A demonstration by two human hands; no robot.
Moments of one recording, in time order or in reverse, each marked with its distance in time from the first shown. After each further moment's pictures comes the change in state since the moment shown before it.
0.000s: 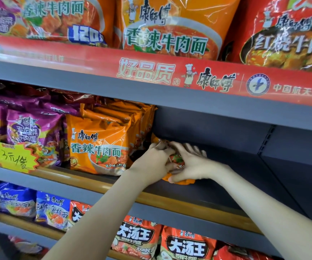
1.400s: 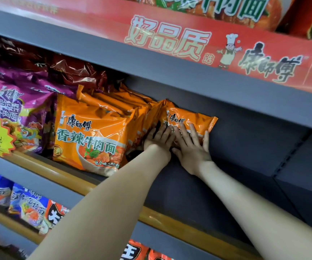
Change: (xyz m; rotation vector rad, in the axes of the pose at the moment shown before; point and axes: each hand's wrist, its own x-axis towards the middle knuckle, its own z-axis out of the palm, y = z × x) left_hand 0.092 -0.027 0.024 0.508 -0.175 -0.309; right_hand 0.094 0.036 0.024 -0.462 0.320 0.041
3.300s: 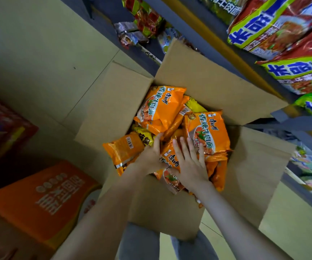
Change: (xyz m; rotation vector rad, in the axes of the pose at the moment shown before) left_hand -0.532 0.166 0.559 -1.206 -0.839 -0.471; right_hand -0.610 -0.284 0.356 0.246 -0.669 -0.421
